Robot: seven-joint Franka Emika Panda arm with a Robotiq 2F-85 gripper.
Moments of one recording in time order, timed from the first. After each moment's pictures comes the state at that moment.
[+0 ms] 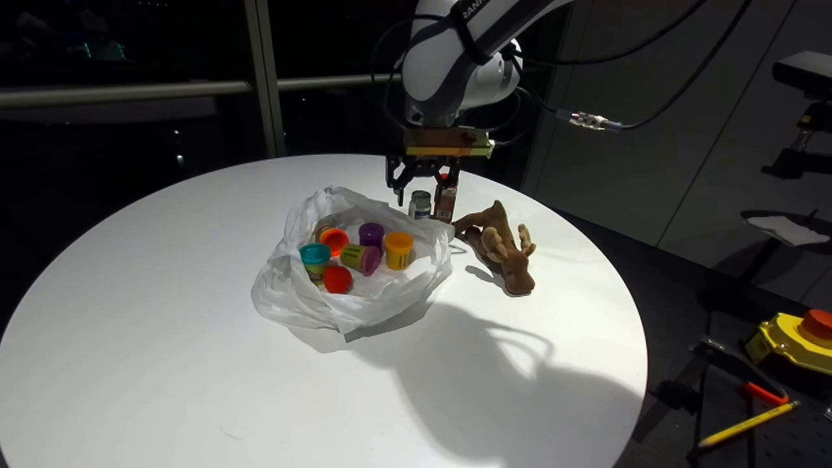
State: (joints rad) arm 0.05 0.81 -0.14 -1.51 0.04 2.40 0.54
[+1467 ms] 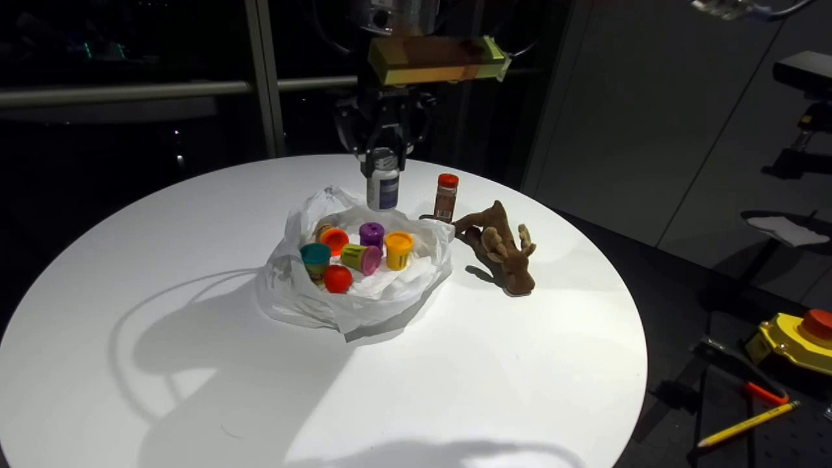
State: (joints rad) arm 0.29 0.40 -0.09 -1.83 -0.18 2.36 0.60
